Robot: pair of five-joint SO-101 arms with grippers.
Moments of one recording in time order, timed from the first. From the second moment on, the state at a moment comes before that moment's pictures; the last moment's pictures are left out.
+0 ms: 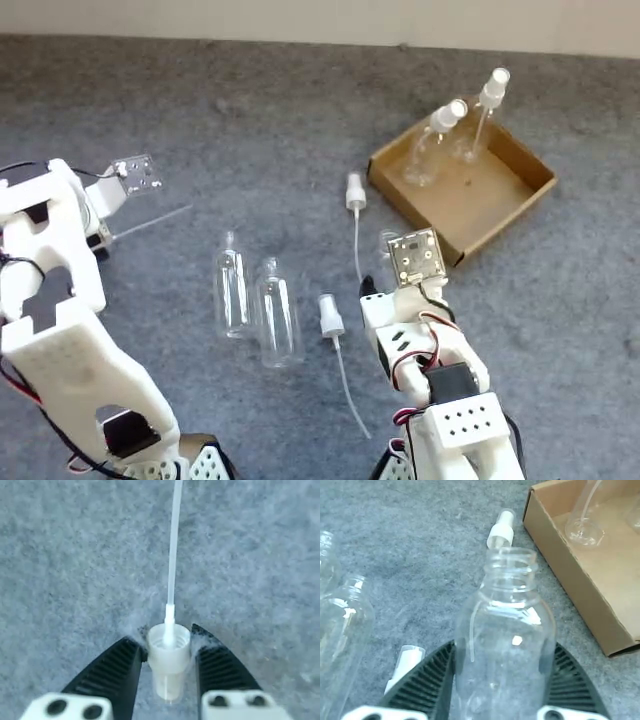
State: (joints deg) left arm -32.4 24.7 -1.0 65.0 -81.5; right arm -18.5 -74.7 86.7 32.4 4.5
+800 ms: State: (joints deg) left arm -30.5 27.5 -9.6 63.7 -80.9; right arm -18.5 -74.7 86.7 32.4 4.5
